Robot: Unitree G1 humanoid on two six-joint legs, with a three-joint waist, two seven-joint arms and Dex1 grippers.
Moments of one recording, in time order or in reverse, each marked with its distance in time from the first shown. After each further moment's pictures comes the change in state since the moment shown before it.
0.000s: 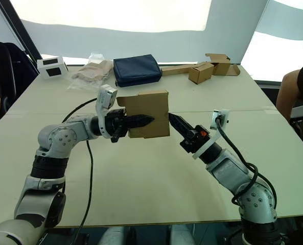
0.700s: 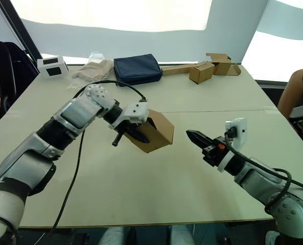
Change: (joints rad) left arm -0.455 0.153 -0.703 0.338 0.751 -0.547 -0.480; right arm 0.143 -0.241 -0.073 -0.034 -0.167 0.070 0.131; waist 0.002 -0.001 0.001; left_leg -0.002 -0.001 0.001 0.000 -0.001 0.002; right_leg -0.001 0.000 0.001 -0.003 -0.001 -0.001
